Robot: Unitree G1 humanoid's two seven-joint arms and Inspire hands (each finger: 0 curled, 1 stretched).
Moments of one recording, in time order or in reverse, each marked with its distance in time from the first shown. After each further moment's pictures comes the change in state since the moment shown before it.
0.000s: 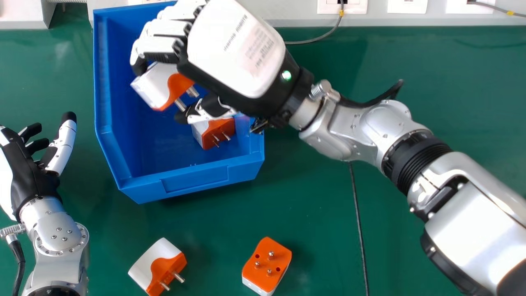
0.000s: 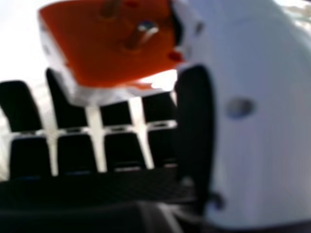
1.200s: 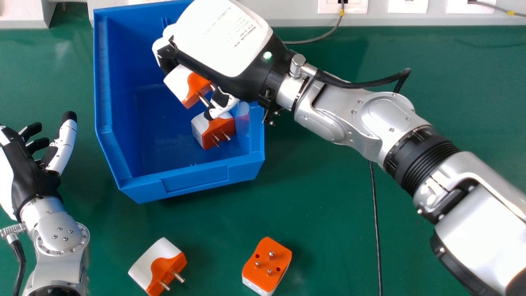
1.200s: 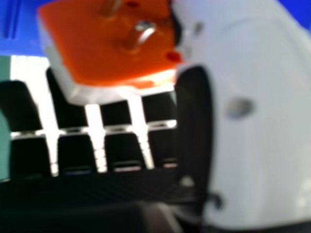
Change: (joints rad) left arm -0.004 0.002 -0.008 0.012 0.001 -0.009 0.004; right arm 0.036 -0.050 0.005 -0.228 0.092 0.243 0.504
